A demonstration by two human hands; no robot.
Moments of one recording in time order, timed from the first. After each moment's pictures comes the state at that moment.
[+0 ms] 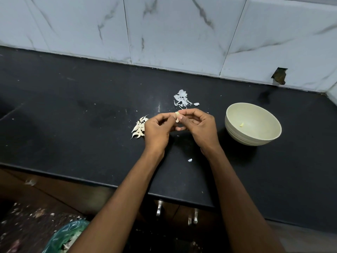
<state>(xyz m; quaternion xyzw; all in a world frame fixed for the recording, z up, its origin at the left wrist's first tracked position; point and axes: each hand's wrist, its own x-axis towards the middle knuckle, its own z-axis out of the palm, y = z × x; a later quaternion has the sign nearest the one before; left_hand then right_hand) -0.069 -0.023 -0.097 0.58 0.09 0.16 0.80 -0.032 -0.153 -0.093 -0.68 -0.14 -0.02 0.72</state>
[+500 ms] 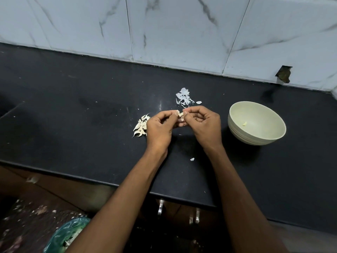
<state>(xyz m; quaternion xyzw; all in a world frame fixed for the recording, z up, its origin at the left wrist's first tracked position) -0.064 -0.024 -0.104 0.54 0.10 0.17 0.82 -0.031 -0.150 -0.093 -0.69 -0.13 -0.08 0.70</state>
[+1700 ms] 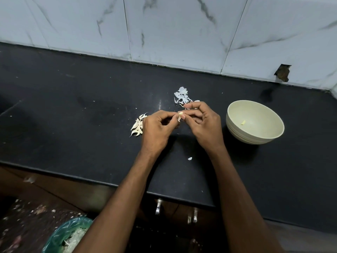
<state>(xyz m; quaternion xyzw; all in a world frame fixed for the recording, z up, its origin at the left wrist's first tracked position) -0.067 -0.008 -0.108 0.74 -0.02 0.25 0.62 -0.036 -0.162 -0.088 -0.76 -0.19 -0.11 0.62</state>
